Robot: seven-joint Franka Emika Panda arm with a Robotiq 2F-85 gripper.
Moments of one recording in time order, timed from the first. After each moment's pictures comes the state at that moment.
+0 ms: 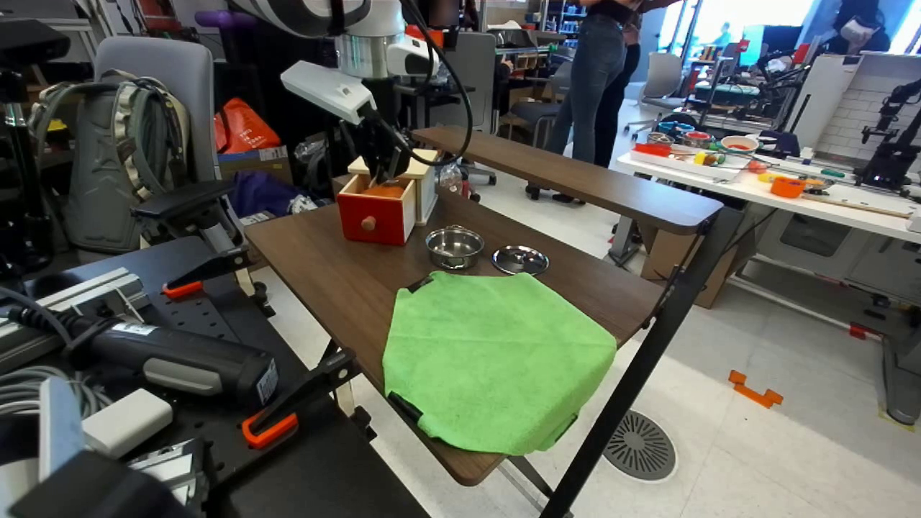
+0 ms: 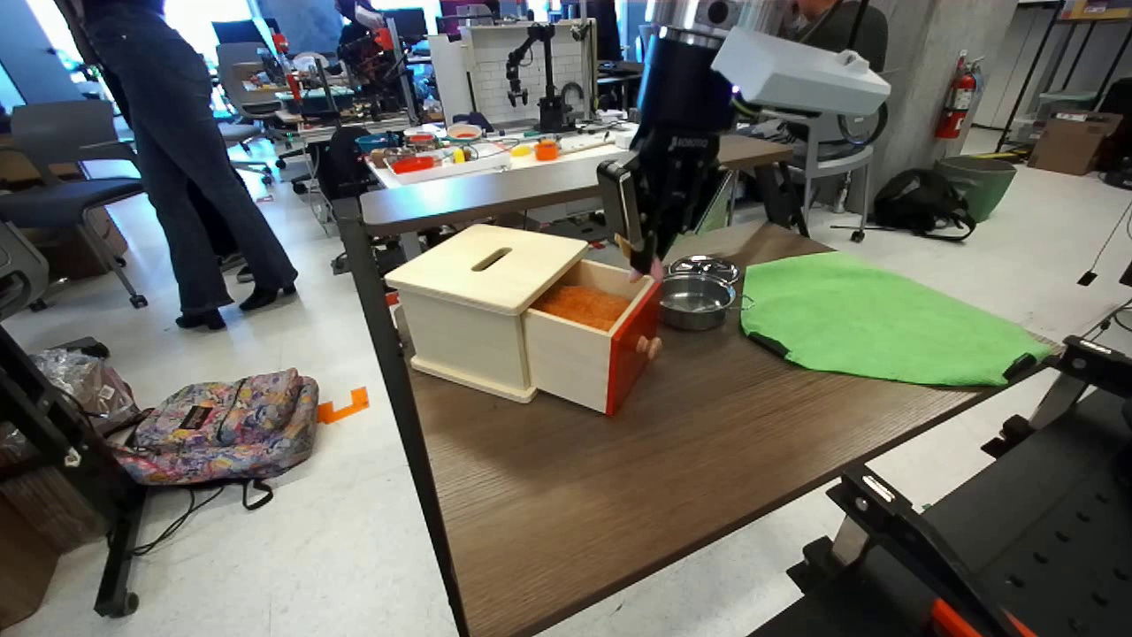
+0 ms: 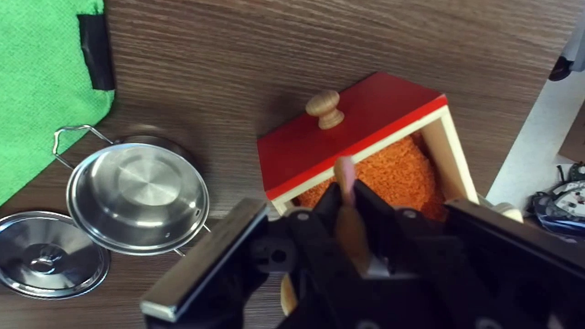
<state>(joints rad) -0.01 0.44 0.23 -2.18 0.13 2.76 -0.11</state>
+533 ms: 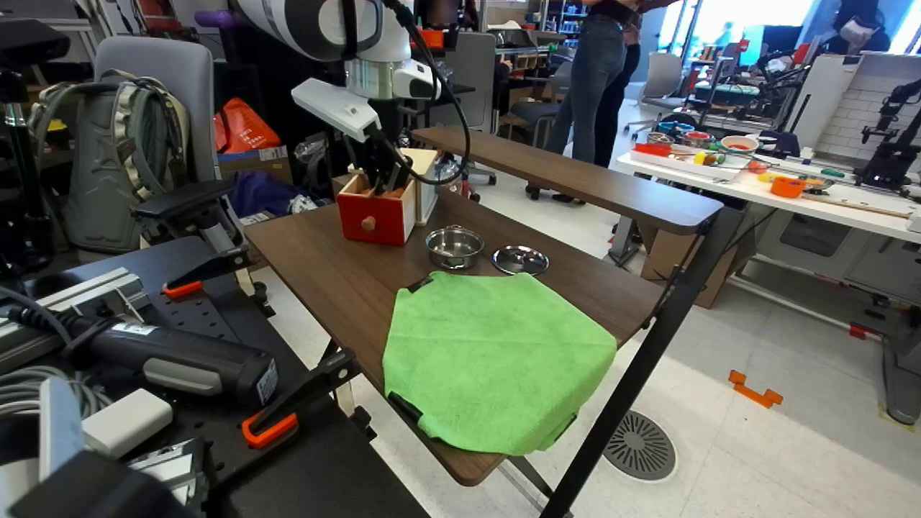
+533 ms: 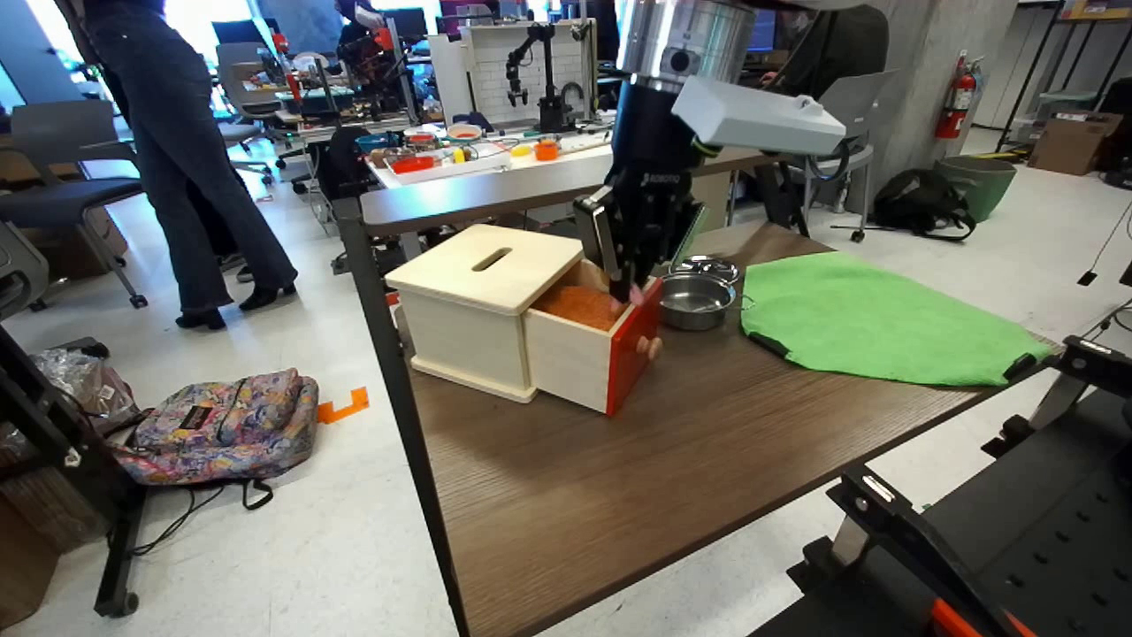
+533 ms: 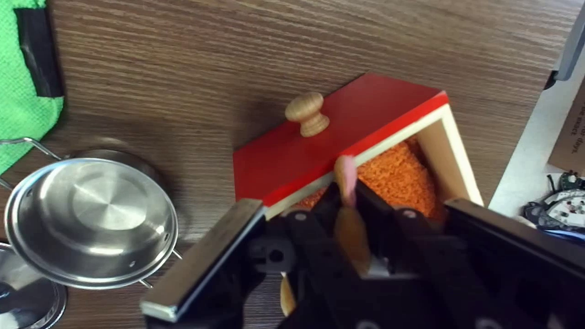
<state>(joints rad) 0.00 0.54 0.24 -2.09 0.15 2.72 -0.11</state>
